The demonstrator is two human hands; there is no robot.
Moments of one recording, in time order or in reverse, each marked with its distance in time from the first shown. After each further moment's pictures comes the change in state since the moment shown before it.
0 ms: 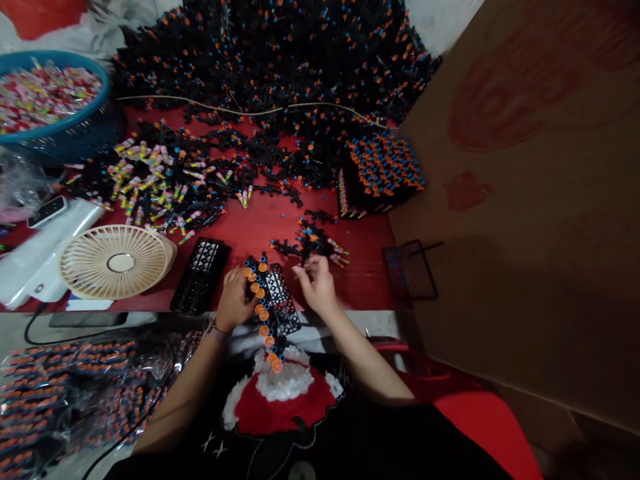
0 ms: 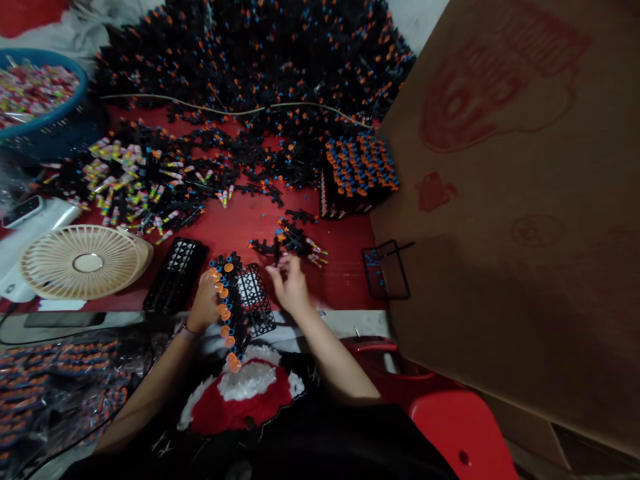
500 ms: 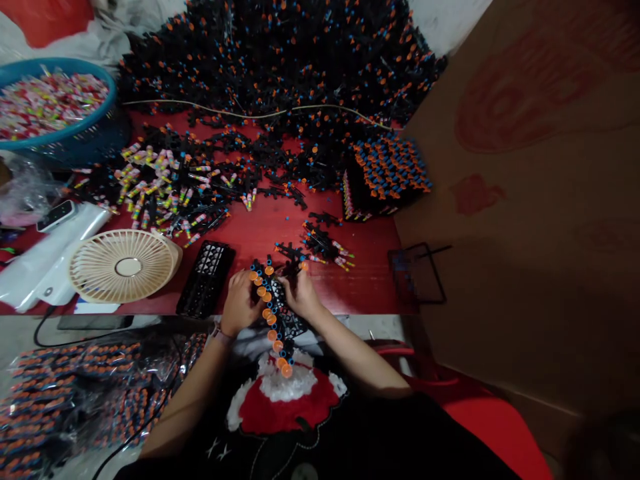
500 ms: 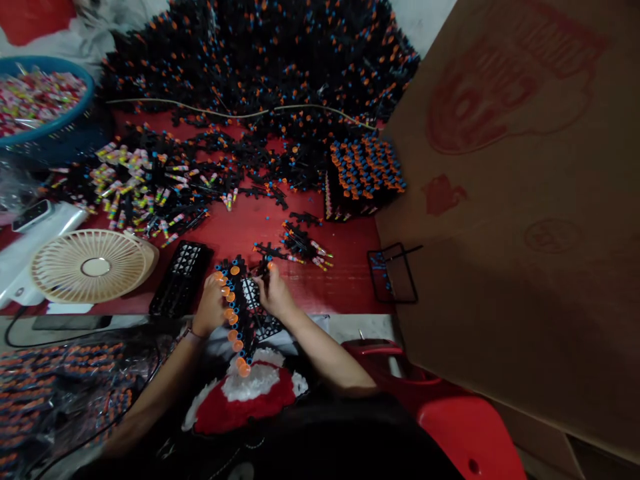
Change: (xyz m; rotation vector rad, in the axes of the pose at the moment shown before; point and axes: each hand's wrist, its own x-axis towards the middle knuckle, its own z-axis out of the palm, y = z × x) left_hand -0.001 0.005 -0.005 -0.009 0.001 -0.001; right_hand -0.007 0.010 0.051 0.022 -0.194 -0.123
